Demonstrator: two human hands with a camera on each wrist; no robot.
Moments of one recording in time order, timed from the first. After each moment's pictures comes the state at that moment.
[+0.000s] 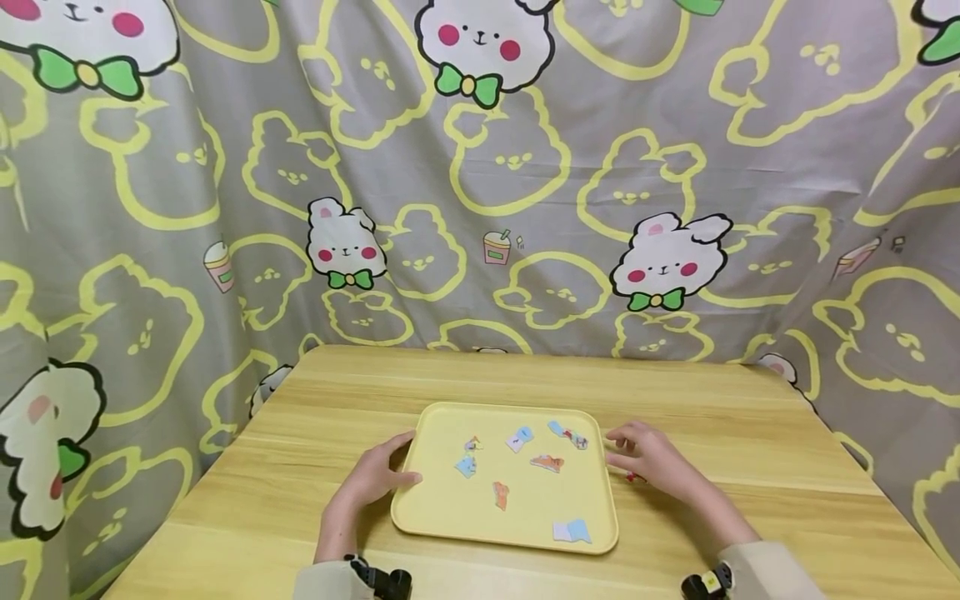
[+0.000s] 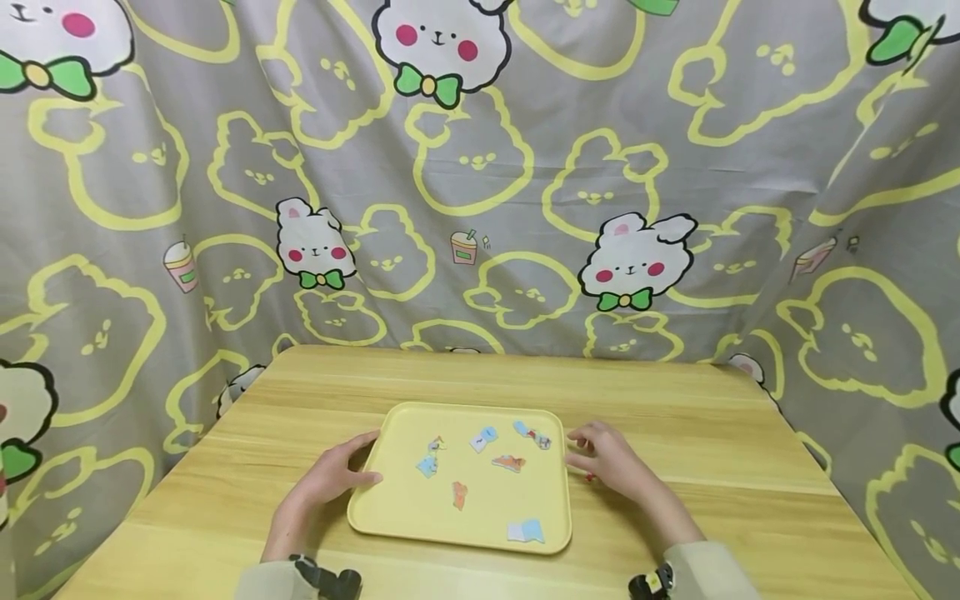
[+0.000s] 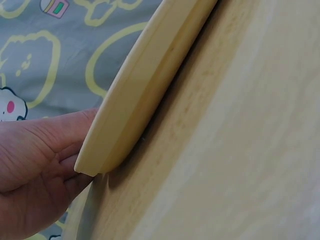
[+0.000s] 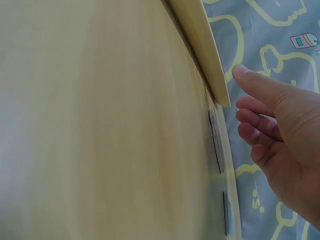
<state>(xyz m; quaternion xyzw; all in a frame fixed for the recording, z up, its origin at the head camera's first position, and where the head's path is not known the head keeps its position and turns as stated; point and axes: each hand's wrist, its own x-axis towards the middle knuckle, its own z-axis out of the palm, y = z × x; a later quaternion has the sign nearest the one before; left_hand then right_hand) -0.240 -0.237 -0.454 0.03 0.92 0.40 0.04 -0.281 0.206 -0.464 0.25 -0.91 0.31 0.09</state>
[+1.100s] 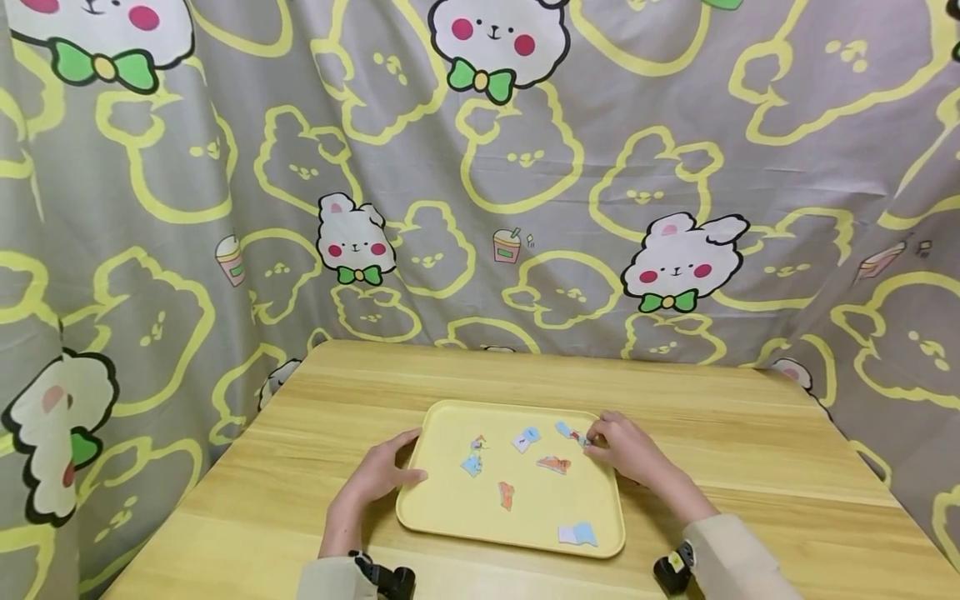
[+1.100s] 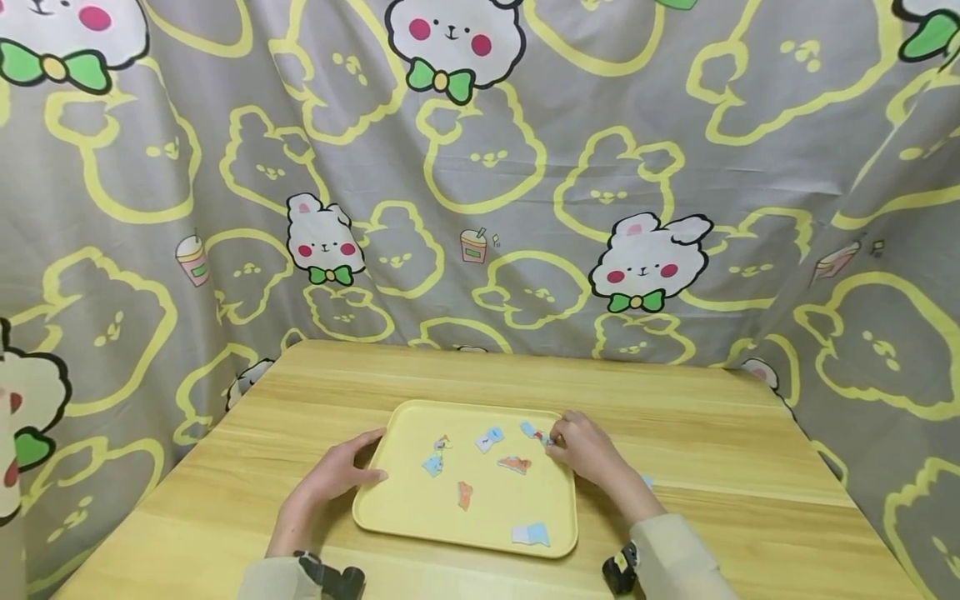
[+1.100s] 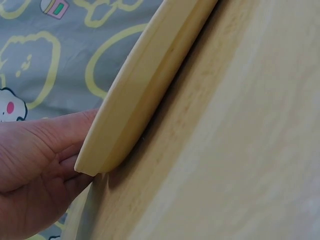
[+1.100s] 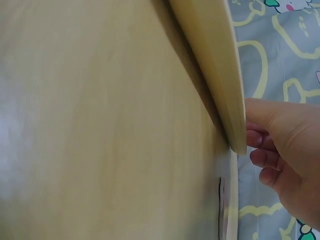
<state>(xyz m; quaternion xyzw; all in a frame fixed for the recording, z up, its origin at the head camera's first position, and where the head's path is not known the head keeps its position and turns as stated) -0.241 -0.237 -0.456 0.03 0.92 0.40 0.03 -0.302 0.161 -0.461 0.26 -0.94 0.21 0.09</state>
